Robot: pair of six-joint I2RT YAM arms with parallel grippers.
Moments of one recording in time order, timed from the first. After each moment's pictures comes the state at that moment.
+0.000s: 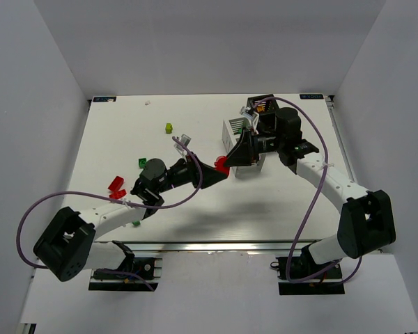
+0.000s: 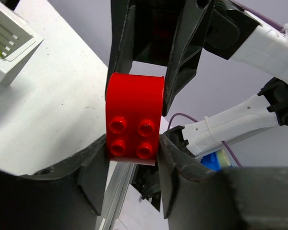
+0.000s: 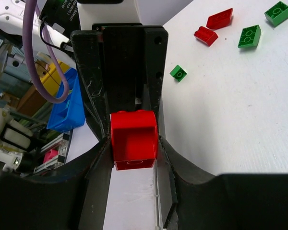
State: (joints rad) left arm -0.67 1.28 0.56 0.85 0.55 -0.88; right arm 0.41 1.44 1.06 0.10 -1.27 0.45
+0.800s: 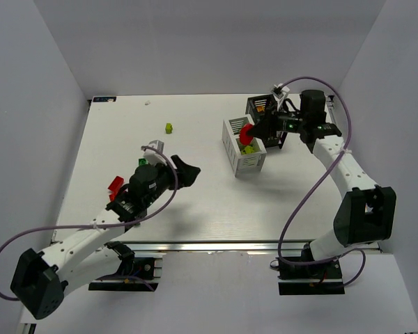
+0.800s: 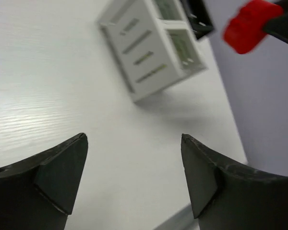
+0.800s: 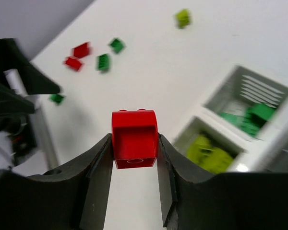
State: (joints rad) left arm -0.67 0.94 0.55 0.16 -0.06 -0.72; right arm 0.19 1.51 1.27 -0.22 -0.98 0.03
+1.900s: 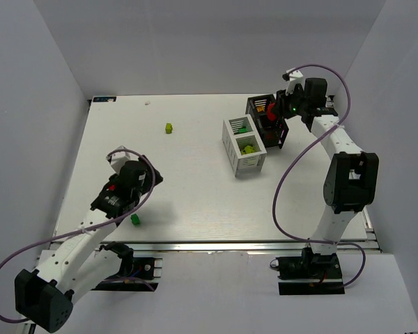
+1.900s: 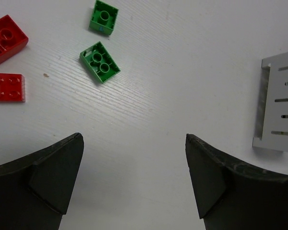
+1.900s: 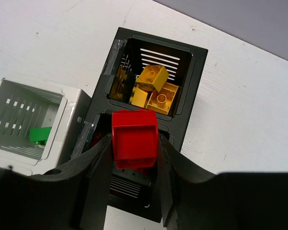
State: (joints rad) left arm -0.48 0.85 0.65 -0.47 -0.46 -0.83; right arm 0.06 1.86 1.54 -0.19 -0.44 -0.21
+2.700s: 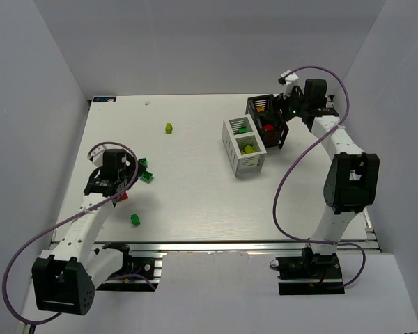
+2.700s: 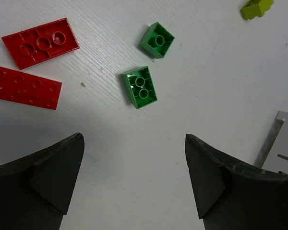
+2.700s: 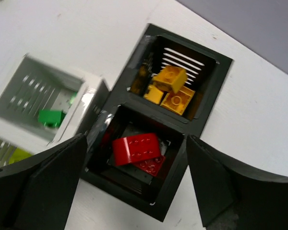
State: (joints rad) left arm -0.12 1.00 0.72 -0.50 -0.24 -0.87; right arm 0.06 1.85 1.54 -0.21 -0.52 -0.30
